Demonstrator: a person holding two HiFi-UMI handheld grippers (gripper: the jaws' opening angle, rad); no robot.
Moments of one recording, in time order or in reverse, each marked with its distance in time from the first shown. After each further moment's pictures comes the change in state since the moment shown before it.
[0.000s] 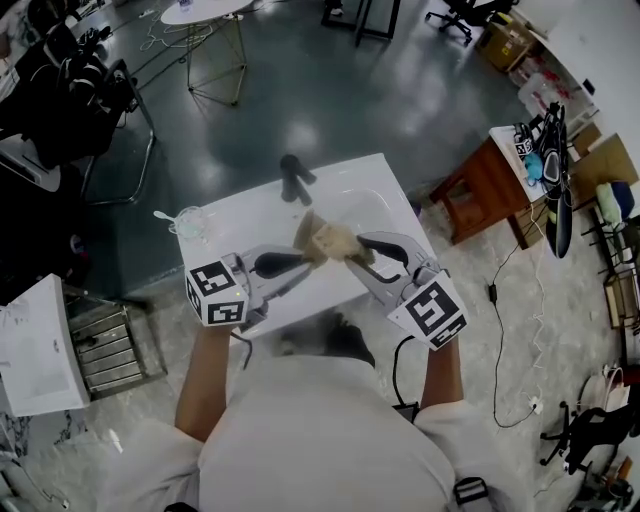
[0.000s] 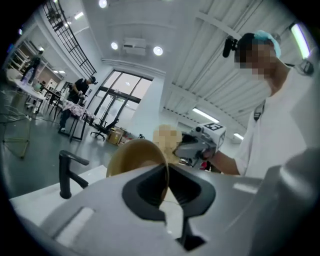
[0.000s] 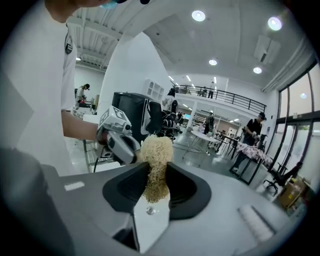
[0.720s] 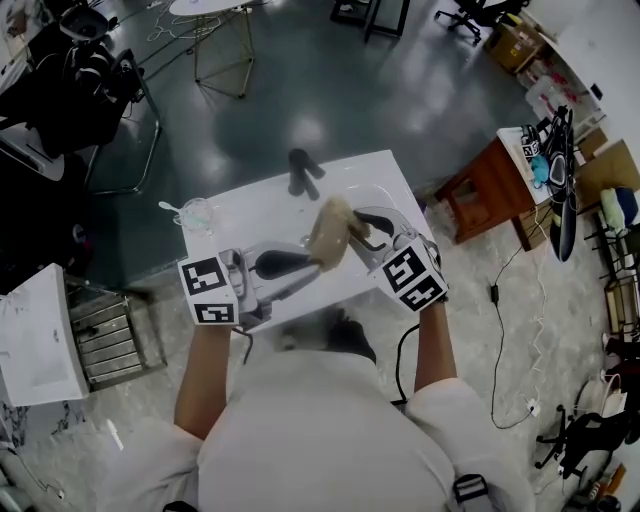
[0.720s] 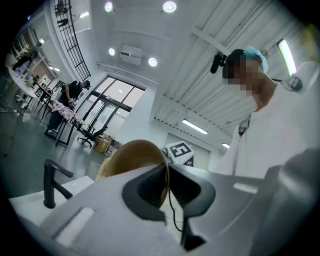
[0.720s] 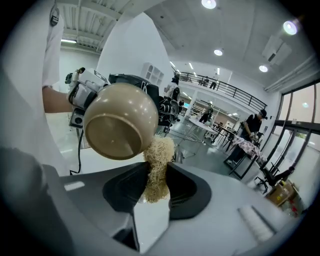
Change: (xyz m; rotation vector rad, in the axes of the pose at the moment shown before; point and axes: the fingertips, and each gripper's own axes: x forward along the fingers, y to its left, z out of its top) left arm -0.012 -0.033 0.037 -0.005 -0.126 -0.133; right arm 0.059 -0.032 -0.043 -0.040 0.165 -0.046
